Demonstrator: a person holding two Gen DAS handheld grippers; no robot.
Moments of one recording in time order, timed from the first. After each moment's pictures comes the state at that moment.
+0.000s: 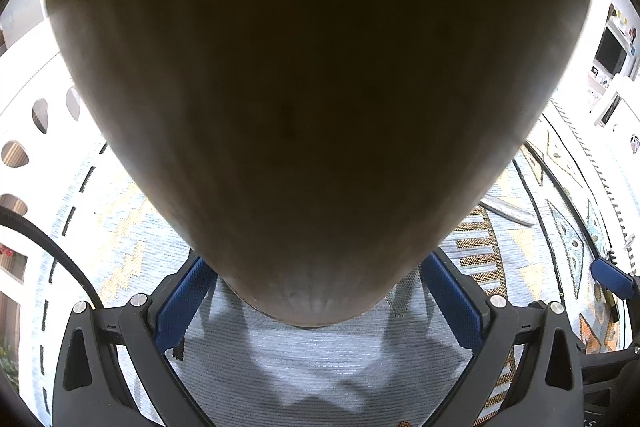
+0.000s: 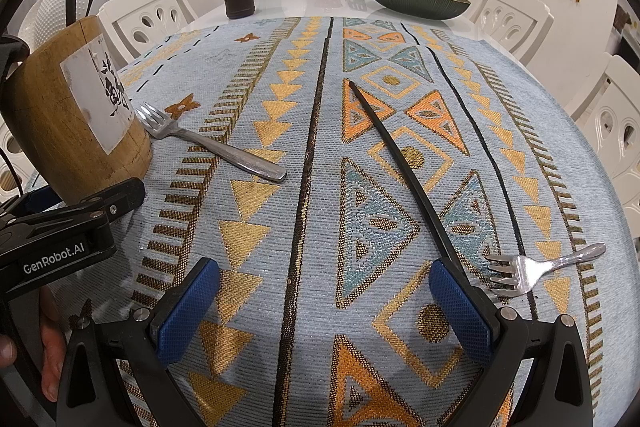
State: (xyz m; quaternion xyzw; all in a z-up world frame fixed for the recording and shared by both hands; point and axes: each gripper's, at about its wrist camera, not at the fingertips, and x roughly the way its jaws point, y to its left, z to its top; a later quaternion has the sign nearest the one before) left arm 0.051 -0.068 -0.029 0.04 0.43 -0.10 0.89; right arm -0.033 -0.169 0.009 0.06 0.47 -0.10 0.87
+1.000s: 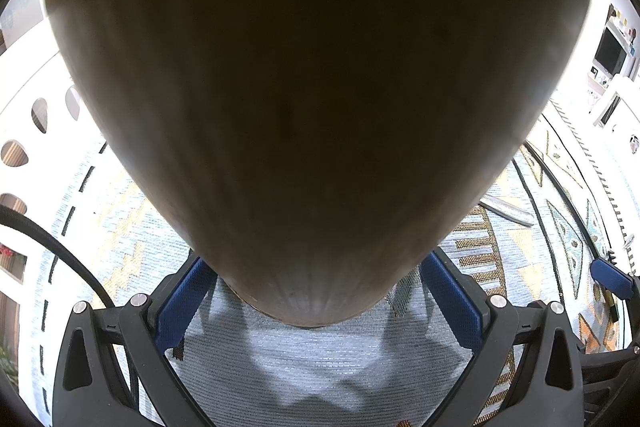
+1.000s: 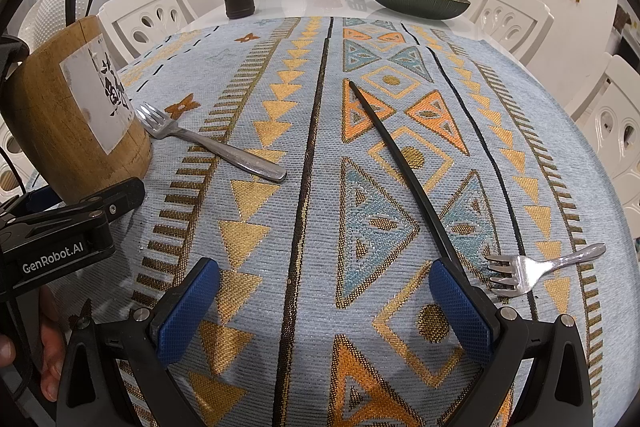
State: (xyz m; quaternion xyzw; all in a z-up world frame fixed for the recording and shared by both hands) left arm 0.052 -0.072 -0.026 0.04 0.44 -0.10 0.89; right arm -0.030 -0.172 0.007 0.06 0.47 -0.10 0.87
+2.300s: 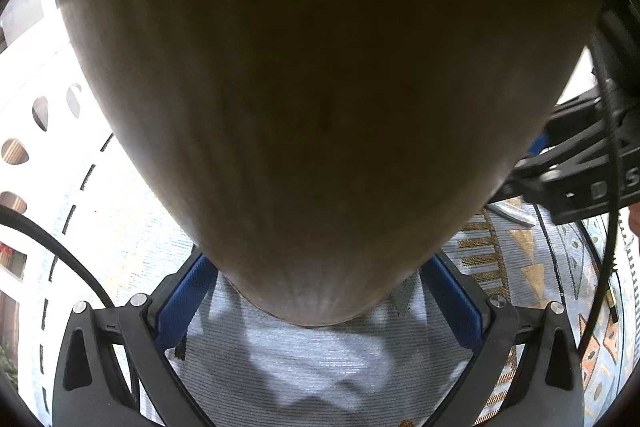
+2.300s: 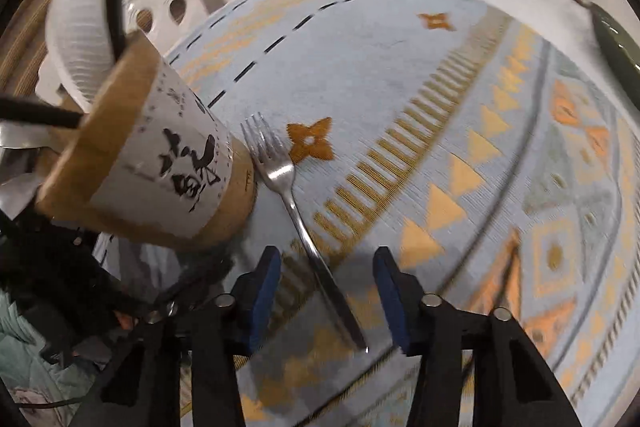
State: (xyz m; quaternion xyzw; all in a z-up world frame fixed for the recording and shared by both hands) left arm 0.053 -0.061 -0.032 0.04 0.44 -0.10 0.89; right arm 0.115 -0.159 0.031 -0.05 0.60 0.24 0.76
